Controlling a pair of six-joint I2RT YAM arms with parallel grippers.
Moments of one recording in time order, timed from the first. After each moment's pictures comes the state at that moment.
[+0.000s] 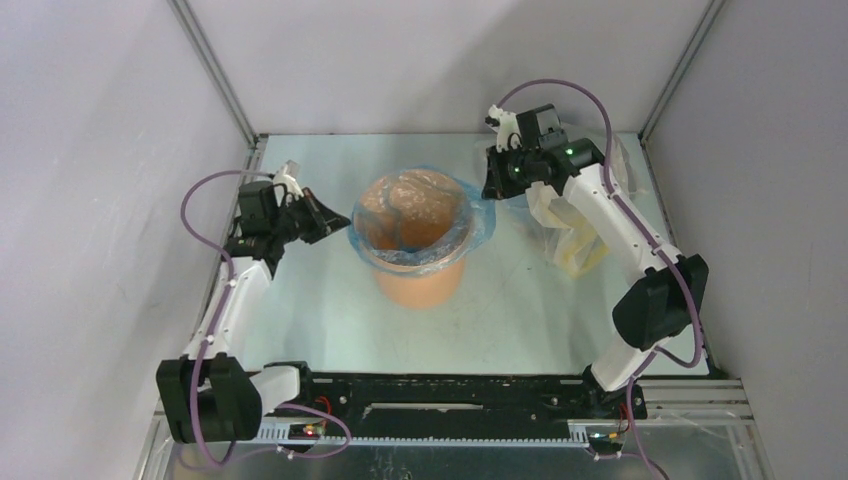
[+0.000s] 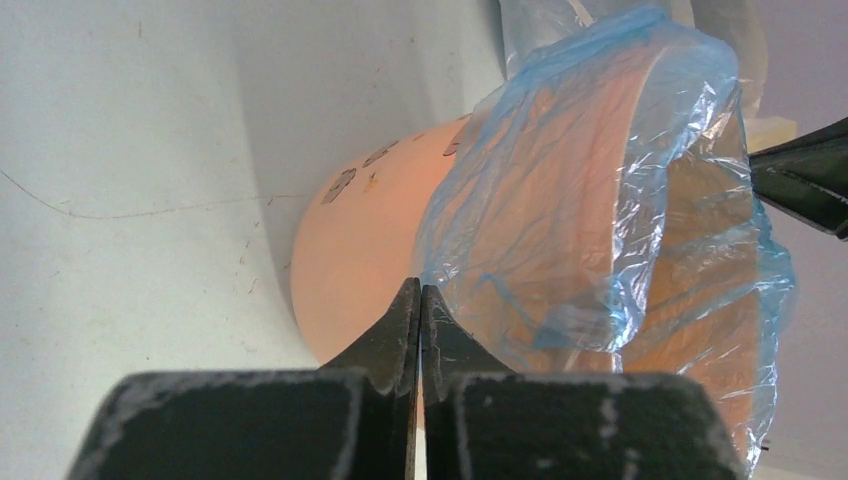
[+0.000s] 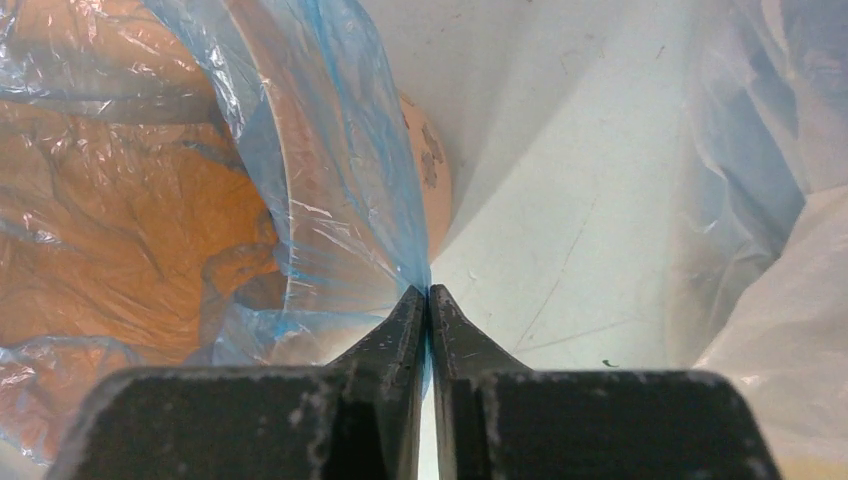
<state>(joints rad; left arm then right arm) 0.06 1.14 0.88 -0.31 0.60 -0.52 0.41 1.69 1.71 -0.83 -0.34 0.11</state>
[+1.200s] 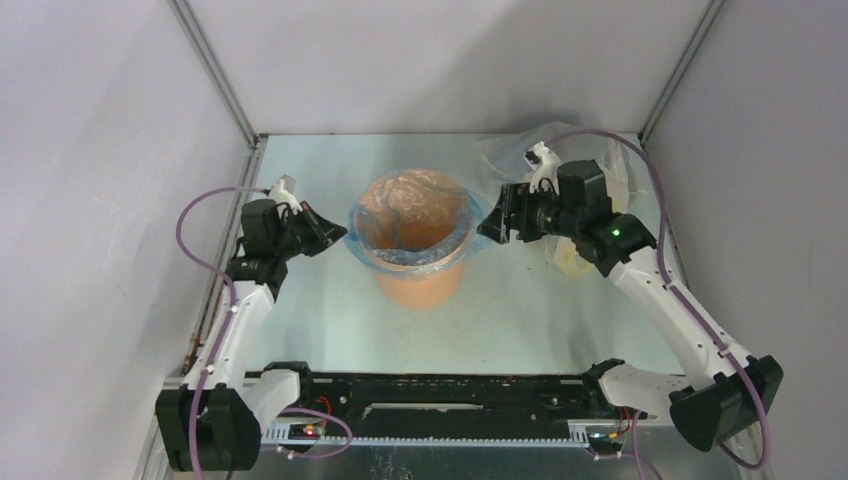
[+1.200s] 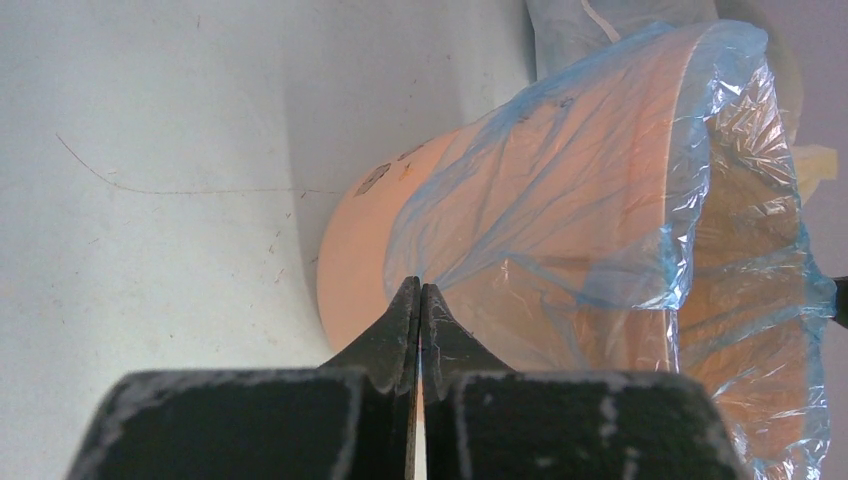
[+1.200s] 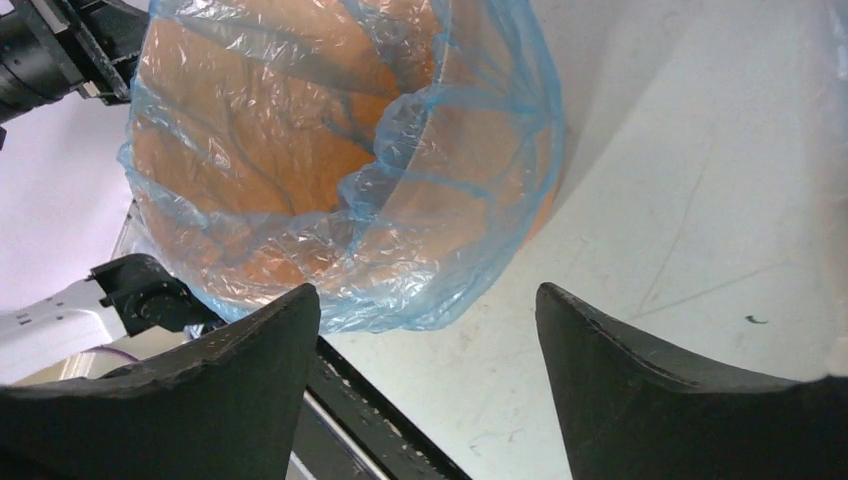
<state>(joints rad) 0.02 1.00 0.74 -0.25 0.47 -0.57 0.43 1.15 1.17 -0.54 -0.38 0.36</state>
